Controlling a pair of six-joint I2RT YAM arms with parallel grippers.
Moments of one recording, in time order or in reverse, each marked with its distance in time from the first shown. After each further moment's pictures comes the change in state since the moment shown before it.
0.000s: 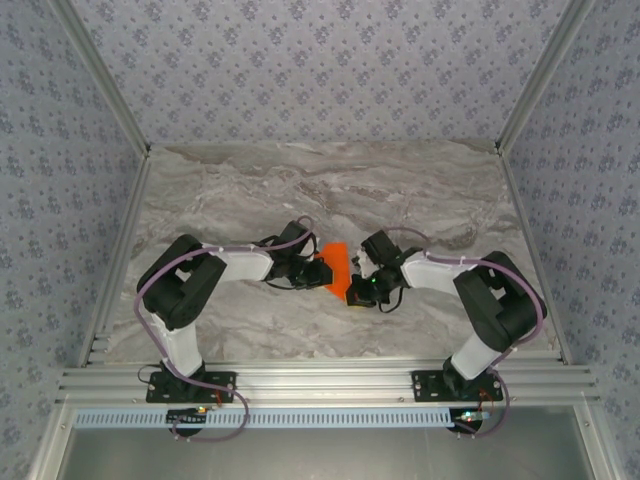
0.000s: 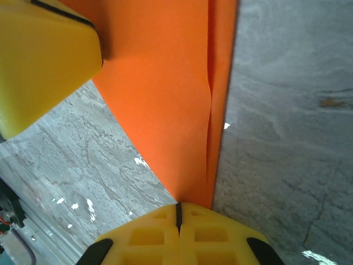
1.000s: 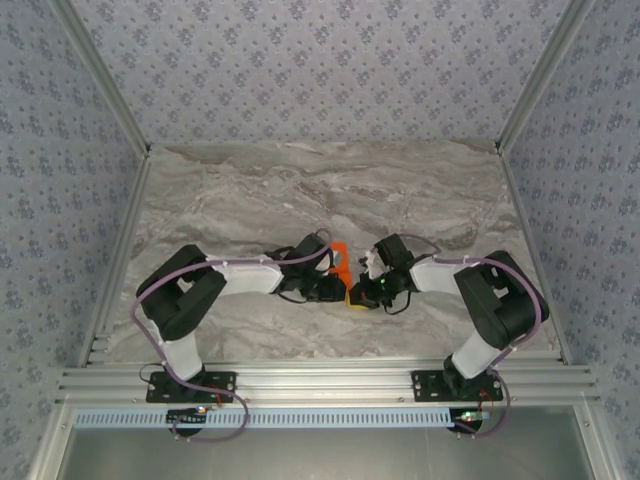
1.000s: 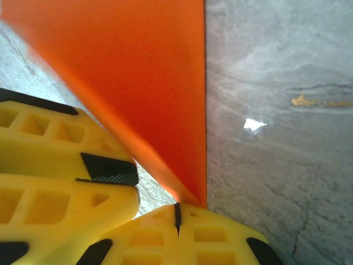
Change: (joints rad) left arm -0.151 -0.032 0.016 -0.047 -0.063 0.018; right arm -0.081 0.010 -0.097 0.154 -0.153 0.026
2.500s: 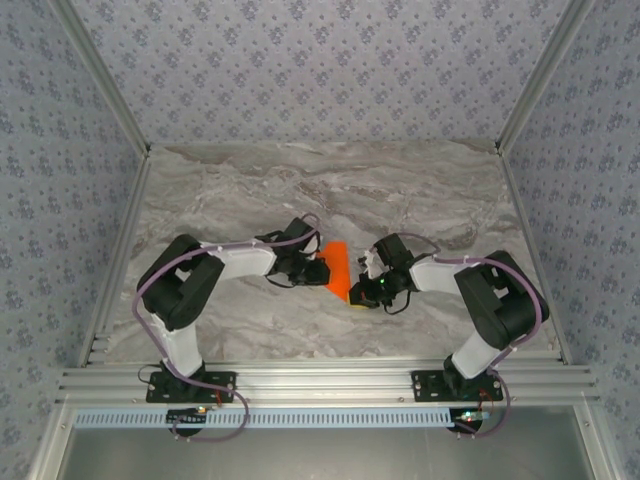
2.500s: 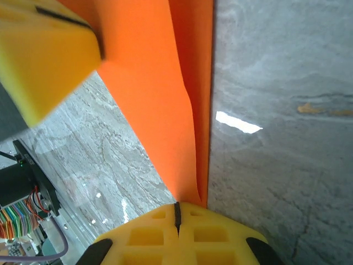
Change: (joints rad) left arm 0.159 0.032 0.063 -0.128 -0.056 0.153; right arm 0.002 -0.004 0.007 -0.018 0.020 -0.035
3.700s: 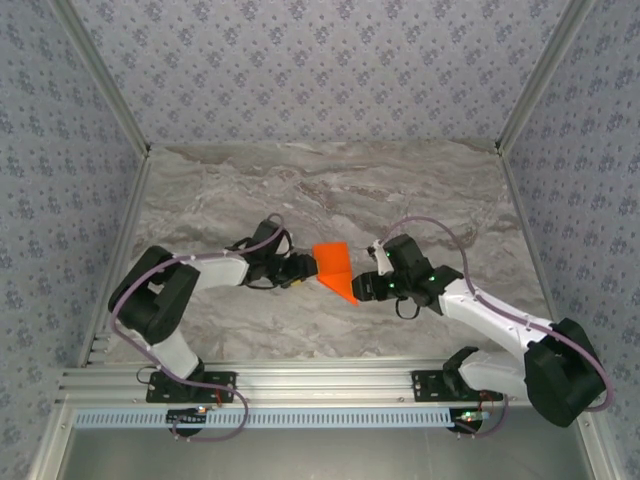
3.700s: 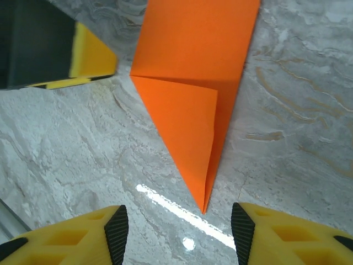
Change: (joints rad) left arm 0.104 -0.144 -0.234 0.256 0.127 -0.270; right arm 0.137 -0.473 -0.036 -0.133 0.427 -0.150
